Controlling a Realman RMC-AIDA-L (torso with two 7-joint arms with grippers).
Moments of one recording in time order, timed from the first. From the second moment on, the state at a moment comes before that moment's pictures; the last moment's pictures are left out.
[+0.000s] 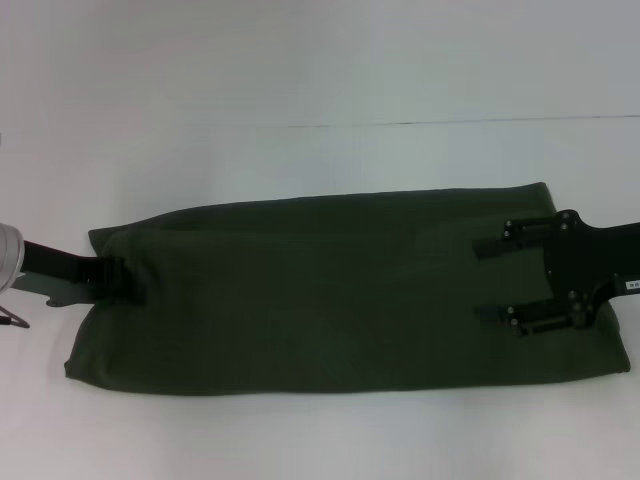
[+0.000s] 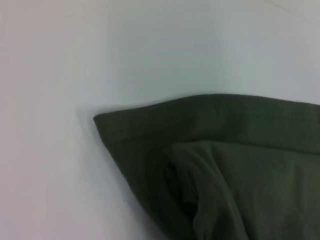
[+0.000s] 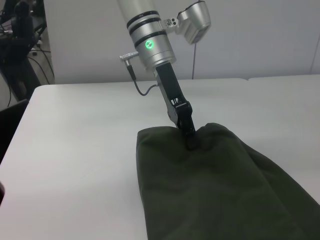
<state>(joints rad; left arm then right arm) -0.77 -1.96 0.63 0.57 2.62 1.27 -2.55 0.62 1.94 -0.73 -0.70 -2.10 -1.71 1.21</state>
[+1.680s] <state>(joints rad) -0.81 -1.87 0.58 0.71 2.82 1.45 -2.54 0.62 2.00 -0.73 -0.70 -2.10 -1.61 1.21</state>
